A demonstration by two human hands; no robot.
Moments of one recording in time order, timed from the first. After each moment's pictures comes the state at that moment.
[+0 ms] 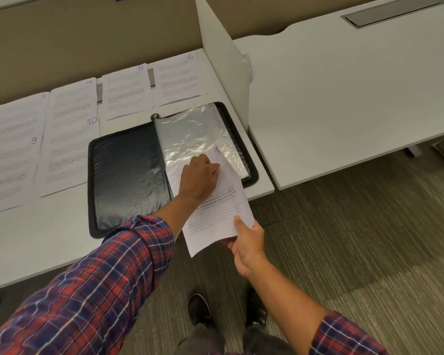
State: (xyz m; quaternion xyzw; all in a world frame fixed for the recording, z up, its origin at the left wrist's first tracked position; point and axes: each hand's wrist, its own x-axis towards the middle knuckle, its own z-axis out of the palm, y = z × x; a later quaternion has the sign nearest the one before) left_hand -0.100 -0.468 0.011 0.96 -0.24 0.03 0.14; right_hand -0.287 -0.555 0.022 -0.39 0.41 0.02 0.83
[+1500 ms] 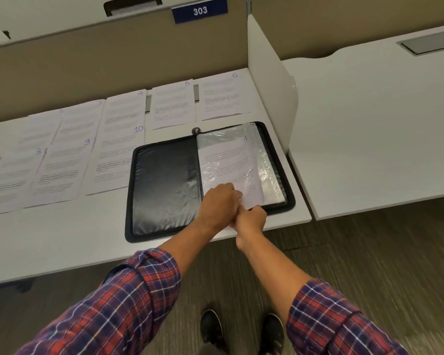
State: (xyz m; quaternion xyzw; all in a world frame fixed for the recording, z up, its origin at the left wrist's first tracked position) left_hand -0.113 -0.432 0.040 0.97 -0.25 0.01 0.08; right_hand -0.162 -0.509 0.014 -0.45 0.42 0.01 0.79
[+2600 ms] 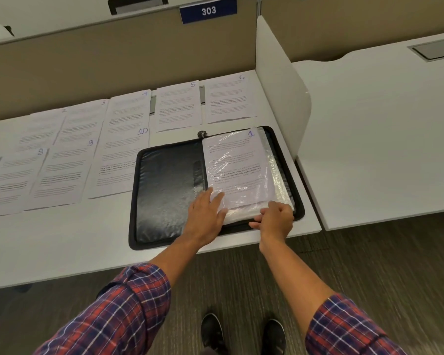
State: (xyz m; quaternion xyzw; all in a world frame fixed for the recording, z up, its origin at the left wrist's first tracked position) left_hand -0.107 -0.368 0.003 0.97 -0.12 -0.11 0.16; right_hand -0.145 -0.548 0.017 -0.53 0.47 -0.08 0.70
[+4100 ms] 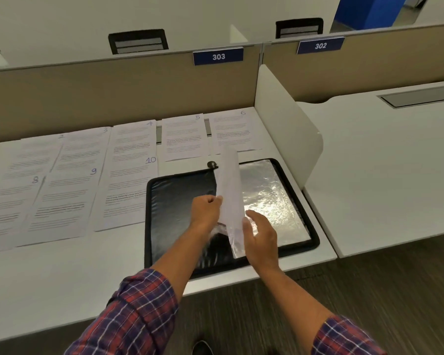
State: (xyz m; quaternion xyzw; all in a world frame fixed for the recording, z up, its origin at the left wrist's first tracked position) left_hand -0.025 -0.337 0.073 0.79 0.15 -0.11 0.59; right_hand -0.126 -0.465 0.032 -0.85 0.13 -0.15 0.49
